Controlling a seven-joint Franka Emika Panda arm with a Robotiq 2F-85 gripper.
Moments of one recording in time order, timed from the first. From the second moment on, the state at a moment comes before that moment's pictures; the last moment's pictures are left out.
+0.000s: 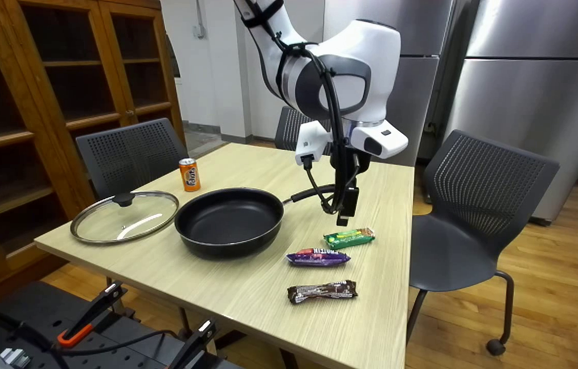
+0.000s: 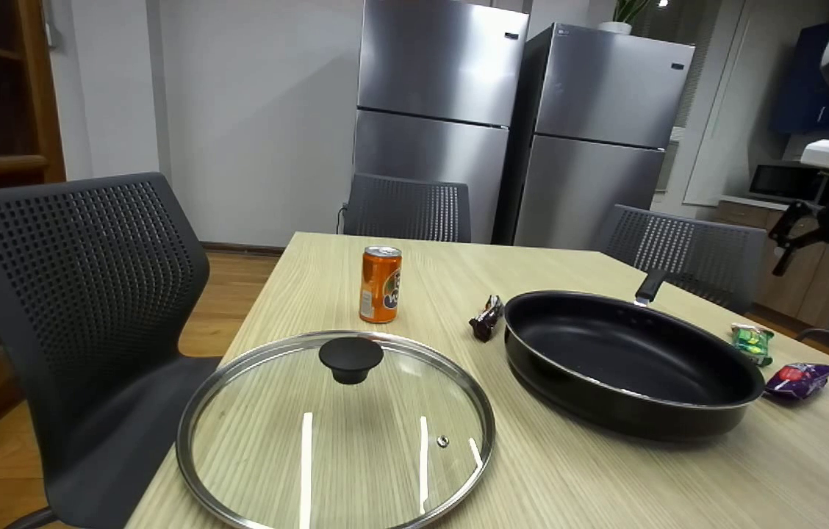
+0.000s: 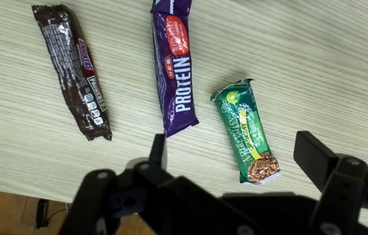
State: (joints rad) arm -0.23 0.38 -0.25 -2.19 0.39 2.59 0.43
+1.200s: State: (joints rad) arm -0.23 0.67 -0.23 -1.94 0.39 2.59 0.43
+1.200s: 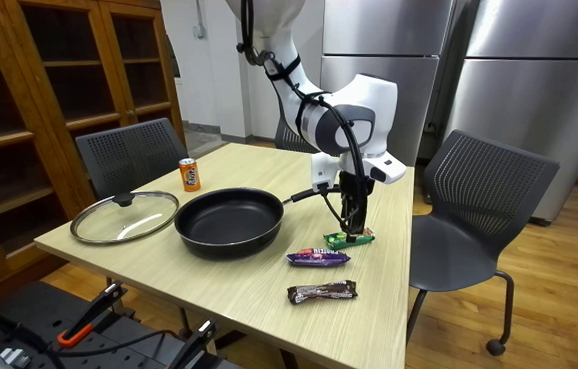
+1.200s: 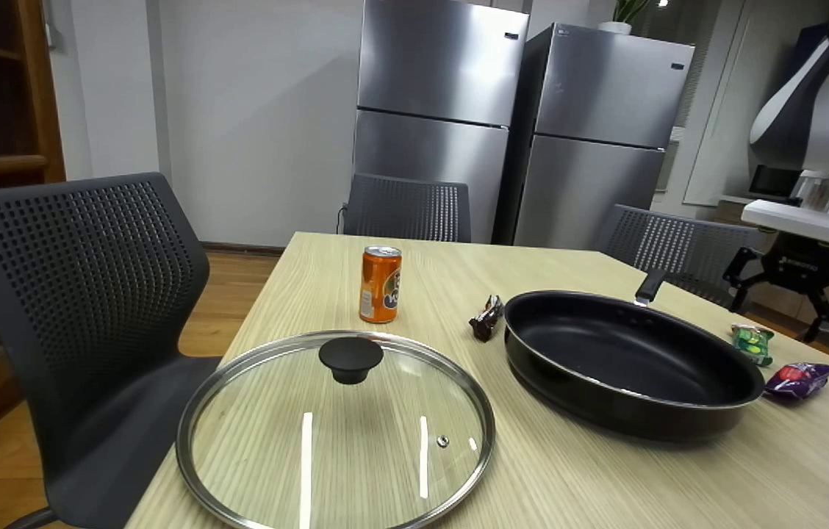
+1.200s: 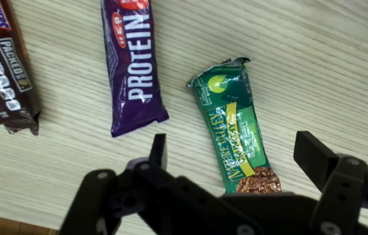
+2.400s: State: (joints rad) arm -0.23 0.78 -0.22 -1.82 0.39 2.59 0.43
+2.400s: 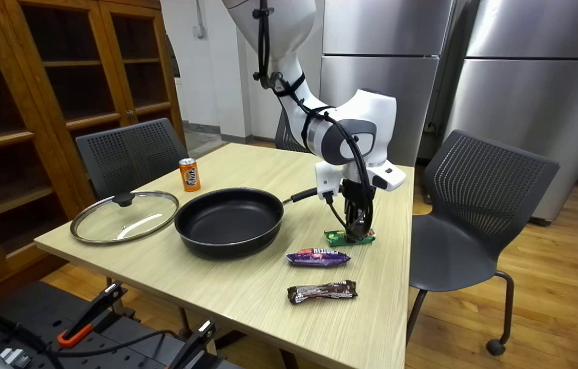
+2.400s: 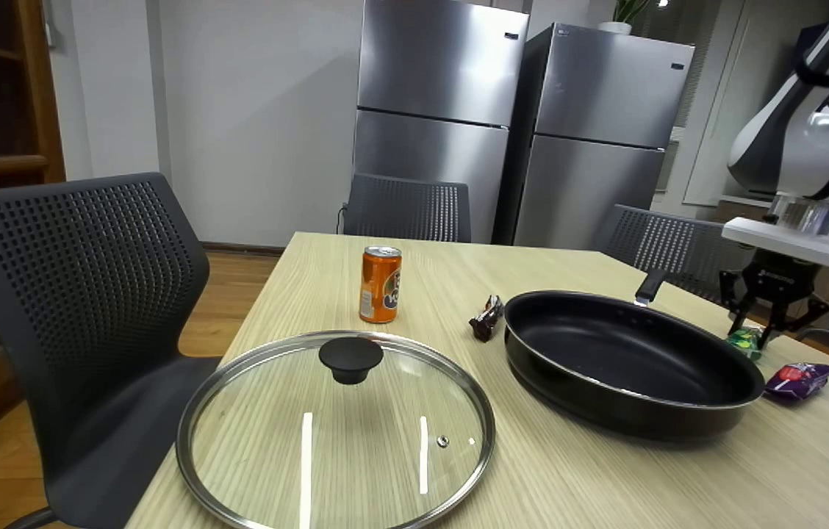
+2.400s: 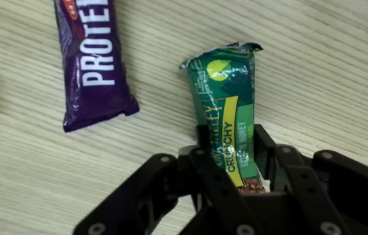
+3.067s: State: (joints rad) arm -0.24 0.77 -0.22 -1.83 0.40 2.59 0.43
